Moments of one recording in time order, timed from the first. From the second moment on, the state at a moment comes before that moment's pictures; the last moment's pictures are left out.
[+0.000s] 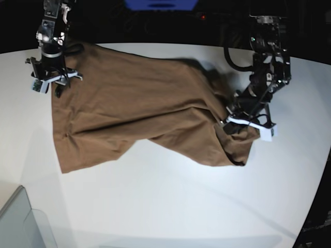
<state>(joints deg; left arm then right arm) 7.1 -7.9 -5.9 97.6 -45.8 6.2 39.6 -23.0 2.4 20.7 90.5 7.6 0.5 -9.6</state>
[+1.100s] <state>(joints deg) -0.4 -10.2 14.8 93.8 -32.9 6.6 39.5 -23.2 4.0 20.7 88.9 7.6 0.5 -9.9</state>
